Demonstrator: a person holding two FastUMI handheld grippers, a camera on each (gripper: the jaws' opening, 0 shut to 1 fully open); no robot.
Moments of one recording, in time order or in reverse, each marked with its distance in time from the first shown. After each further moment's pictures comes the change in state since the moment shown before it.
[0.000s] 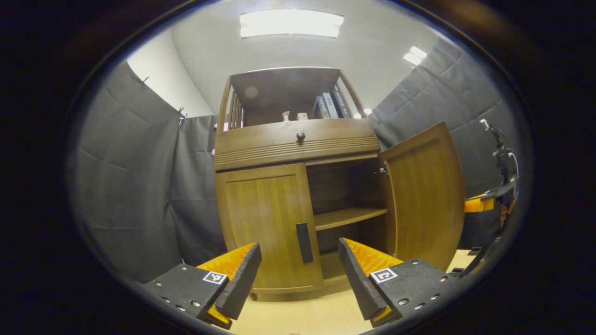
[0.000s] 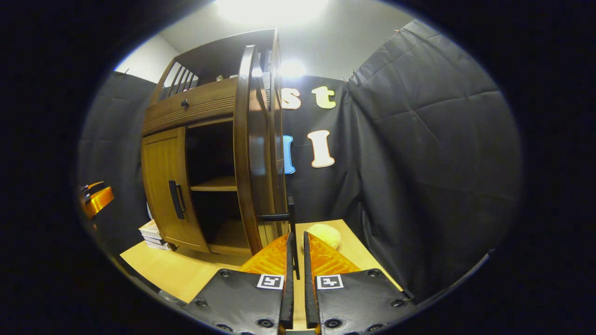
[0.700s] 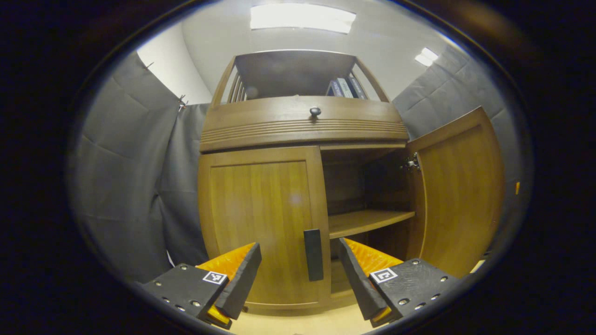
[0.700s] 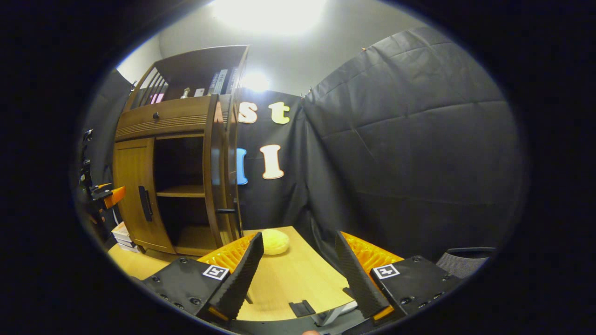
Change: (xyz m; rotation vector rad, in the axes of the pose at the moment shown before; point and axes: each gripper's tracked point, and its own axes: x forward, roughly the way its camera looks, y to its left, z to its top) left arm 0.032 -0.001 -0.011 -0.053 0.010 0.011; right arm -0.097 -0.069 0.006 0.013 -0.054 -0.310
